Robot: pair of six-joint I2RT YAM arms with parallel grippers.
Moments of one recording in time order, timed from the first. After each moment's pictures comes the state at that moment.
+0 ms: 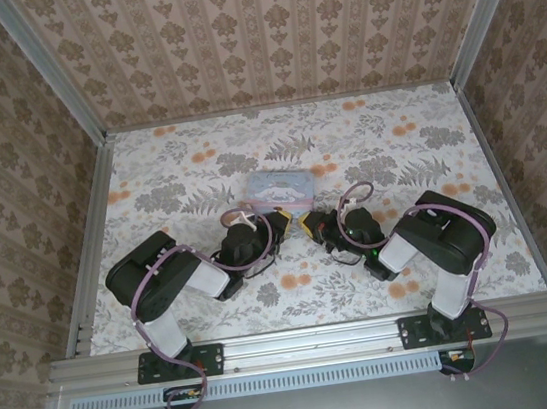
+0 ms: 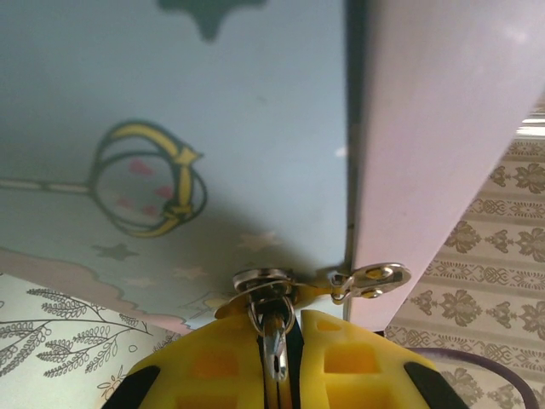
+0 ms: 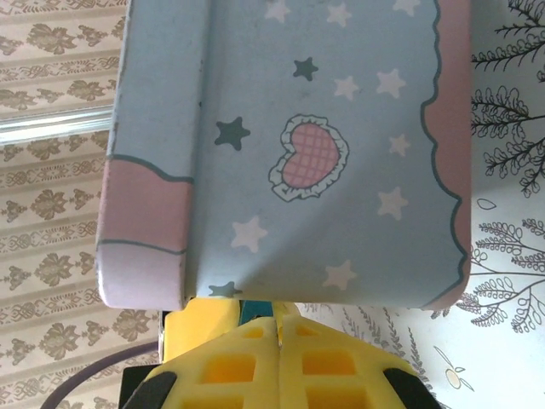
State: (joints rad) left arm -0.84 1.76 0.42 1.11 0.04 -1.55; right arm 0.64 1.78 0.36 1.21 -0.15 1.61
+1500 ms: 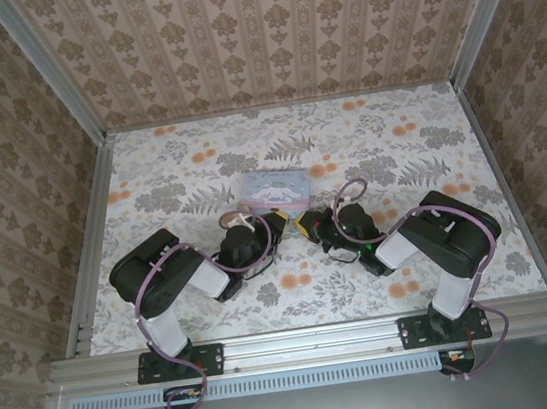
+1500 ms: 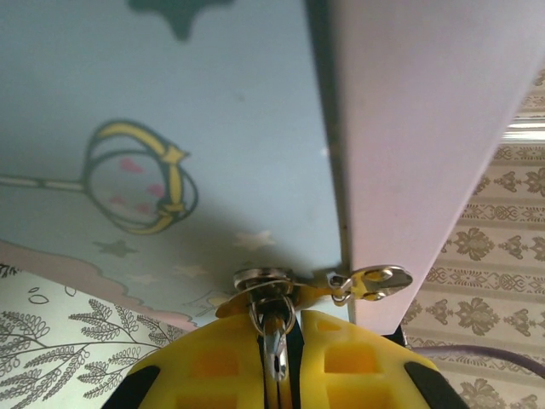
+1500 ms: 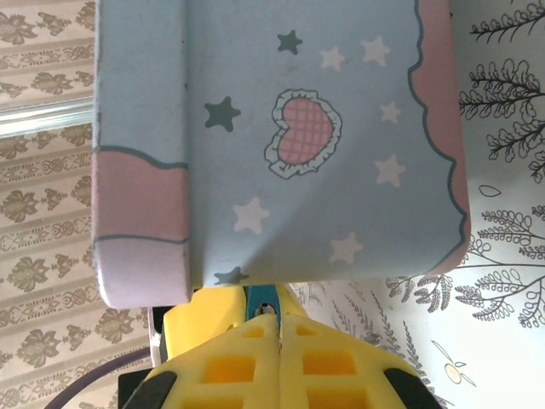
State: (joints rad) left arm -0.83 1.79 0.40 1.15 0.02 -1.51; right arm 0.66 1.75 0.41 1.06 -0.16 1.61
